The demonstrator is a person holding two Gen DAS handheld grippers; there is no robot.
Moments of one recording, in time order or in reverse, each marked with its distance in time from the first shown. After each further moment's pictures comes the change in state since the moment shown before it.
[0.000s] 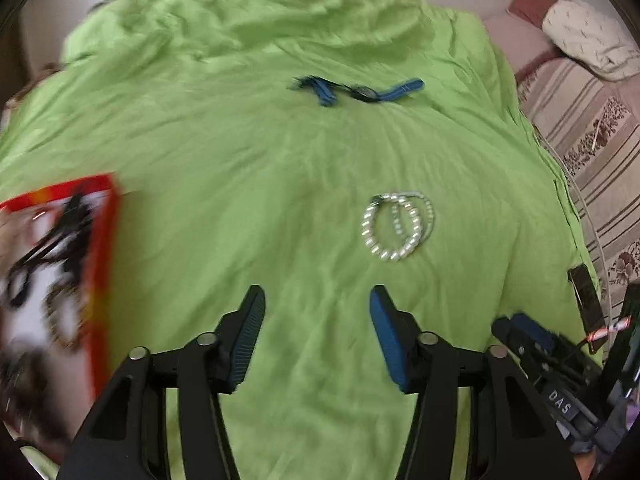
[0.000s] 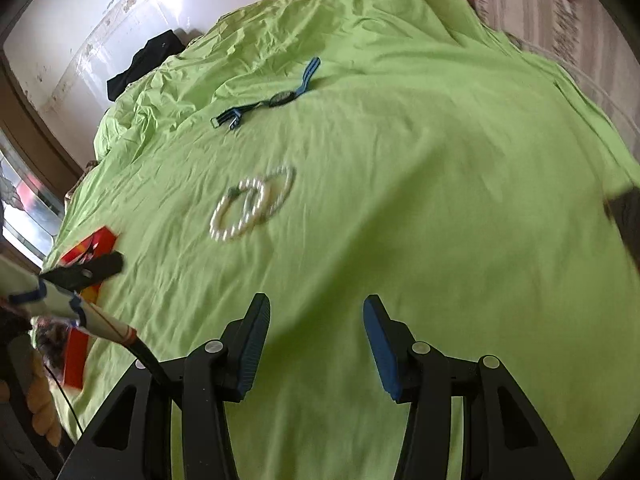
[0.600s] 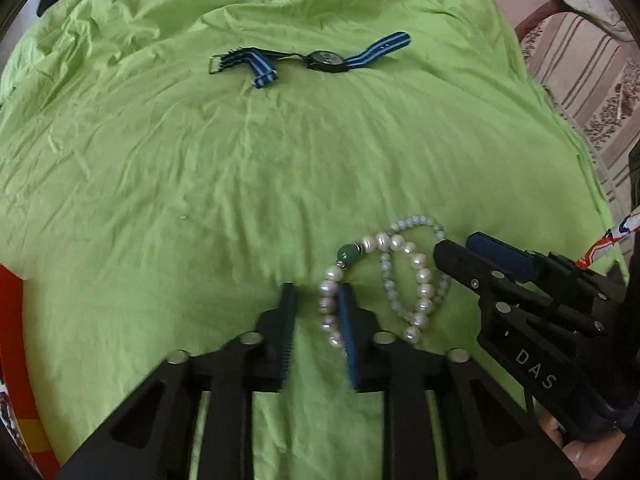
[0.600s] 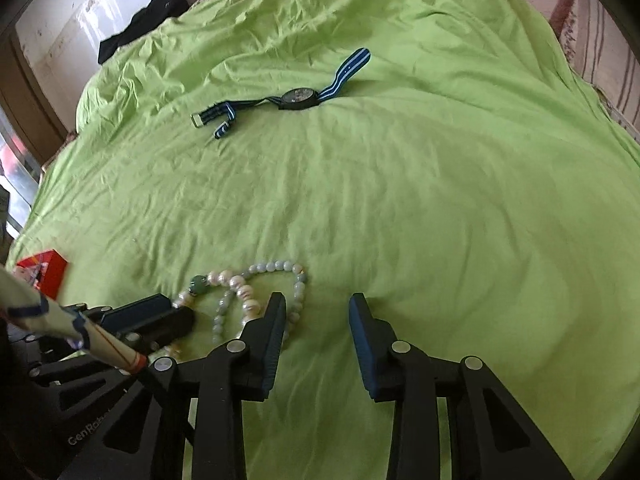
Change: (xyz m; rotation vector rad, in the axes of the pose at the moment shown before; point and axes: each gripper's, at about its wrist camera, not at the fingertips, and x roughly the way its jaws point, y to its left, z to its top) left arm 0.098 -0.033 0.045 0.109 0.064 0.016; right arm 0.104 0.021 0.088 -0.163 0.069 -0.047
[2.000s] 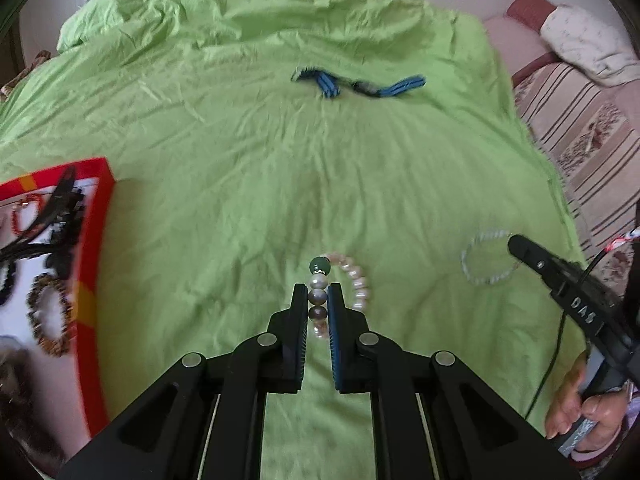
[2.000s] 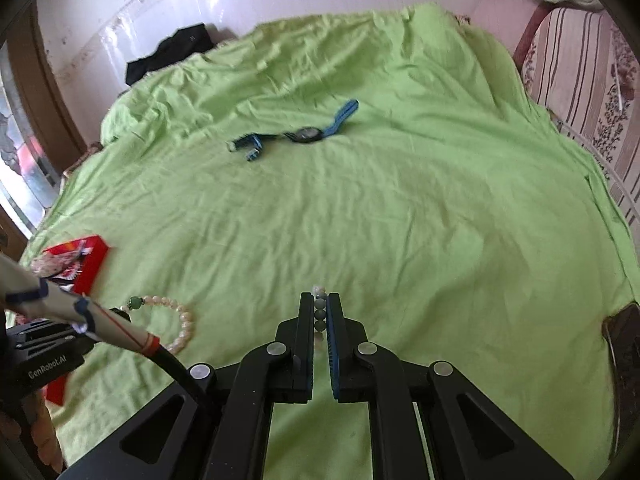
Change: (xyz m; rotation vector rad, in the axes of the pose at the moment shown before) left arm -0.106 0.049 -0.078 -0.133 -0.089 -0.061; right arm -0.101 0.012 -0.048 -0.001 -0.127 0.005
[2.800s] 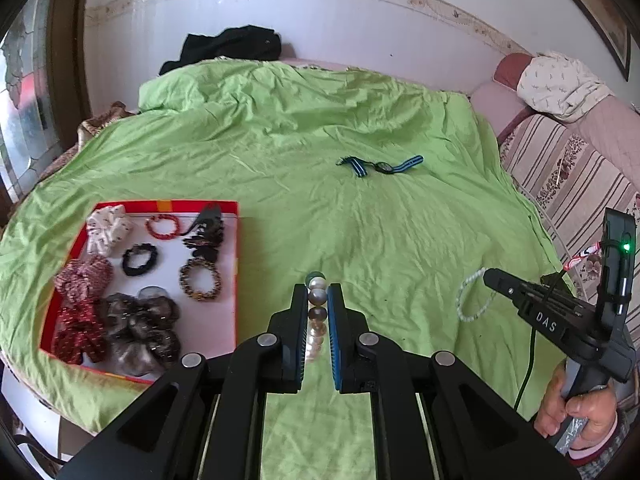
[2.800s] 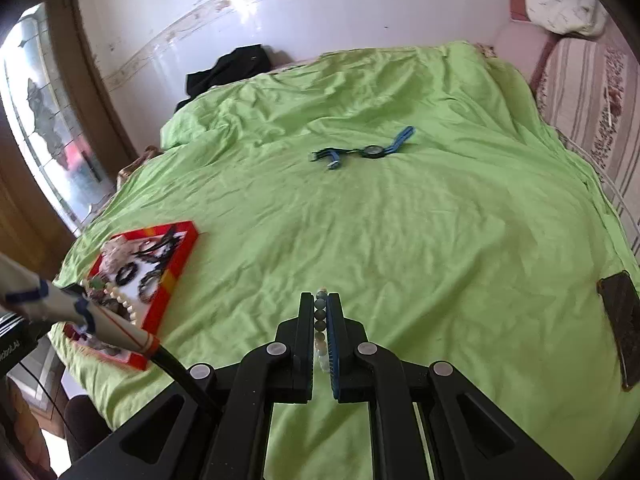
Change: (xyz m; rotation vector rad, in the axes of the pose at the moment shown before) left arm -0.172 0.020 -0.073 -0.001 -0.273 0.118; right arm -0.092 0.075 -0.044 -0.033 -0.063 0.115
